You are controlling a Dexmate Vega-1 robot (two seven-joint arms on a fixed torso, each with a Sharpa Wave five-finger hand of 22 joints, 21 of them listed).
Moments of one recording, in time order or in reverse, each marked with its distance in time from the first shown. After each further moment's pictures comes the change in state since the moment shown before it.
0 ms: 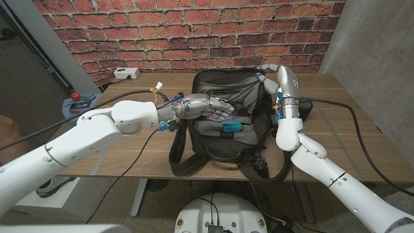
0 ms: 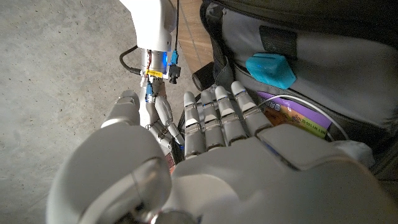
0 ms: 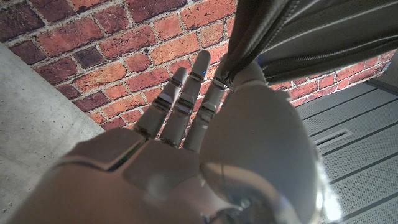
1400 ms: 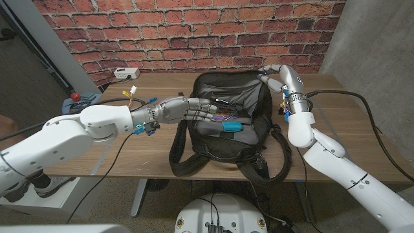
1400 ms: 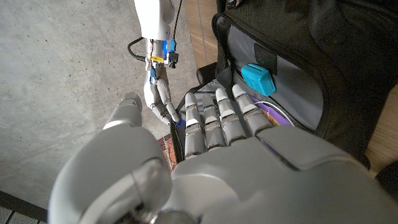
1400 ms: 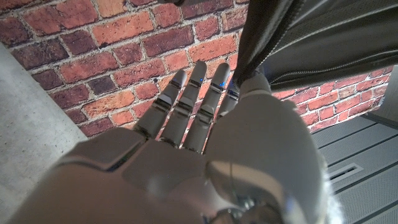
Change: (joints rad) left arm 0.295 0.143 -0.302 0.024 -0.275 -0.095 -0.057; left_hand -0.013 0.013 0.008 -0.003 0.008 -0.011 0.011 -0.009 0.000 -0.018 0.018 -0.008 -0.014 -0.016 0.009 0.000 0.000 -0.010 0.011 -0.004 0.000; right arm -0.073 -0.125 0.083 -0.203 0.125 -0.169 0.259; right_hand -0.128 0.006 -0.030 0.042 -0.021 -0.177 0.023 -0.072 0.011 -0.199 0.062 -0.092 -0.014 -0.151 0.043 -0.054 -0.026 -0.040 0.003 -0.009 0.000
